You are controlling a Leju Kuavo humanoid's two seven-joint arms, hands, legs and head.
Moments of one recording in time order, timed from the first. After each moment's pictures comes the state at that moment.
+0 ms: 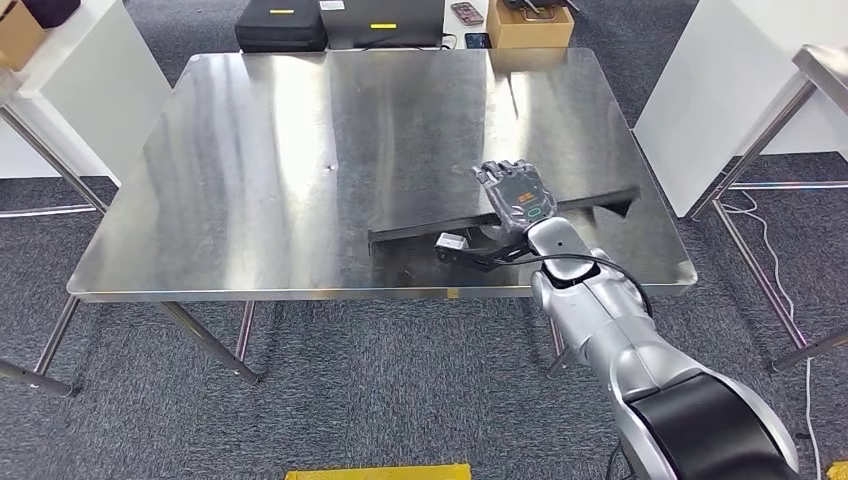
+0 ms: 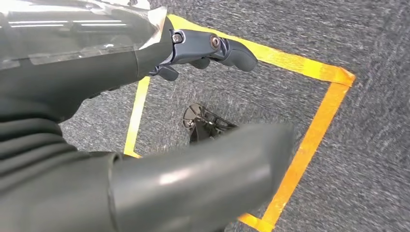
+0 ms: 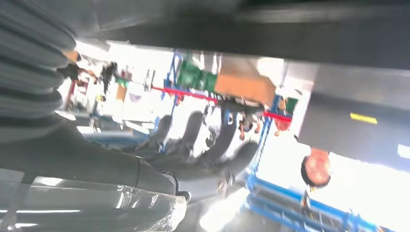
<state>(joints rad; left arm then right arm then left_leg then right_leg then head) -0.06 -0.20 0.63 -0.18 -0.16 0.19 -0.29 -0.97 0.08 0.49 -0.44 1.54 -0.33 -0.02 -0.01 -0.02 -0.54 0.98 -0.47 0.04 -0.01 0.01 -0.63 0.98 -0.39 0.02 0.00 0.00</state>
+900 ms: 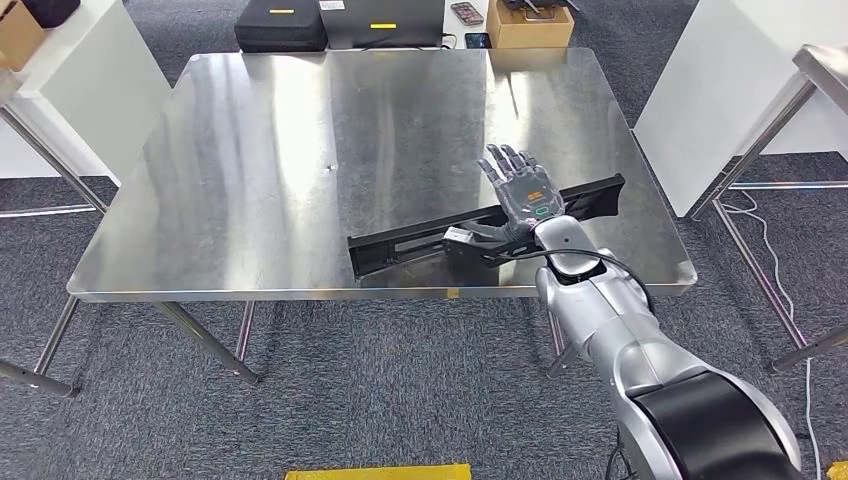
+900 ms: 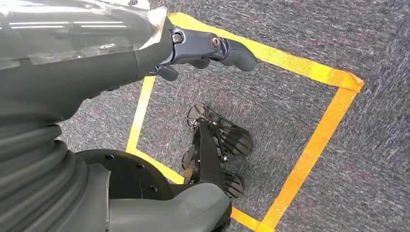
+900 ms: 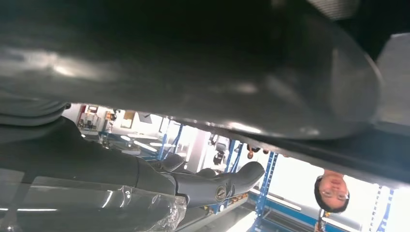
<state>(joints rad) -0.06 -0.21 0.65 -0.18 -0.14 0.21 -0.27 -0.98 0.08 0.44 -0.42 1.53 -0.28 -0.01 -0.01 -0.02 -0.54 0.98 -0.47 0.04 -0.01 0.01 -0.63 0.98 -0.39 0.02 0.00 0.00</state>
